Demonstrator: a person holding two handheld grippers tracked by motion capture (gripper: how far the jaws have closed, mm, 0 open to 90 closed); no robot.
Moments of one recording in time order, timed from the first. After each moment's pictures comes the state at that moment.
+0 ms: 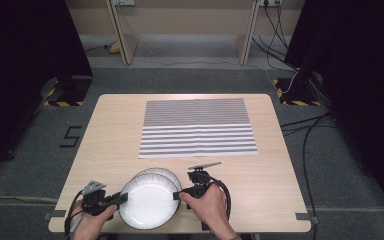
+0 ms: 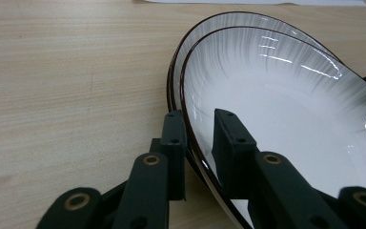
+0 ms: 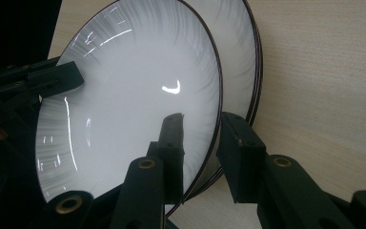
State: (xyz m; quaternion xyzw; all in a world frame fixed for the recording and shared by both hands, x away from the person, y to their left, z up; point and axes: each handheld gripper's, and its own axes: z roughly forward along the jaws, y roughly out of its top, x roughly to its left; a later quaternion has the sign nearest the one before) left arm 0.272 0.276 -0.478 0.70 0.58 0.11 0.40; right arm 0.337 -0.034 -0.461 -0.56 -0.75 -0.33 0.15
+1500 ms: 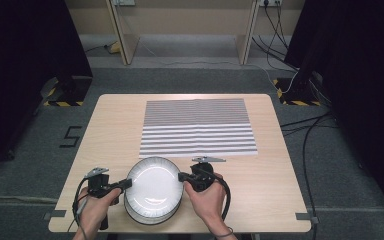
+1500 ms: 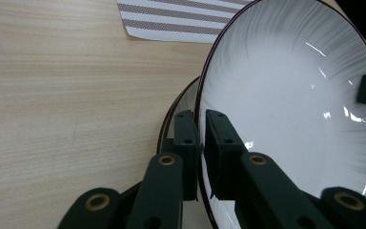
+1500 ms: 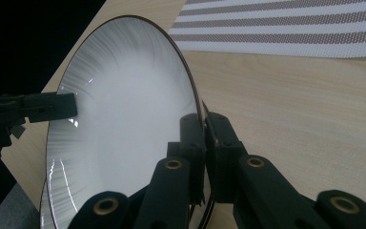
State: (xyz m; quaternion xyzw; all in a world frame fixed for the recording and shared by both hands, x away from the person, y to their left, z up) left arm 0.311 0.272 -0.472 0.67 0.60 0.07 0.43; right arm 0.348 -0.038 -0.452 -0.52 -0.74 -0.43 0.00
